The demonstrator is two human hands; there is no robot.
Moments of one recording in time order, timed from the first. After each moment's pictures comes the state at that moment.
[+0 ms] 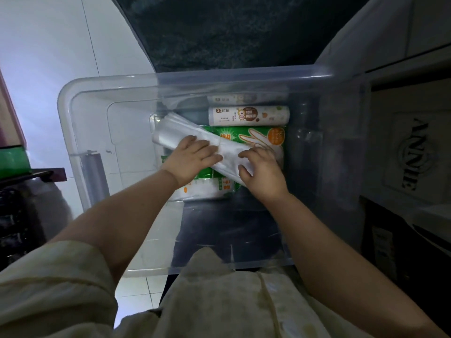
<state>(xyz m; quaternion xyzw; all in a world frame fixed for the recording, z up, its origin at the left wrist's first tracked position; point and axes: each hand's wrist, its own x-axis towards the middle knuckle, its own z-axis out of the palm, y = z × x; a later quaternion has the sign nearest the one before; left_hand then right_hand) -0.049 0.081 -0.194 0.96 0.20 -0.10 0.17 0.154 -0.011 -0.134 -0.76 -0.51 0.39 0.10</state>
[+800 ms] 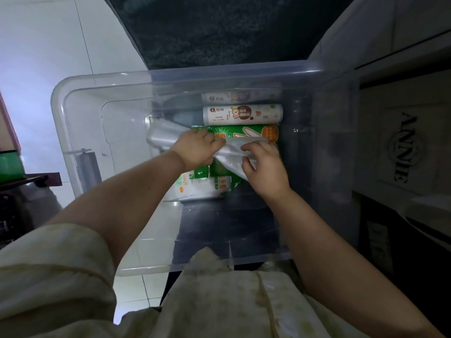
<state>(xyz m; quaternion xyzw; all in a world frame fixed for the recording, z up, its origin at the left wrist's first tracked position) -0.004 0.107 -0.185 0.93 0.17 -0.27 0.17 0.163 -0.013 -0.120 -0.78 -0.51 0.35 0.15</state>
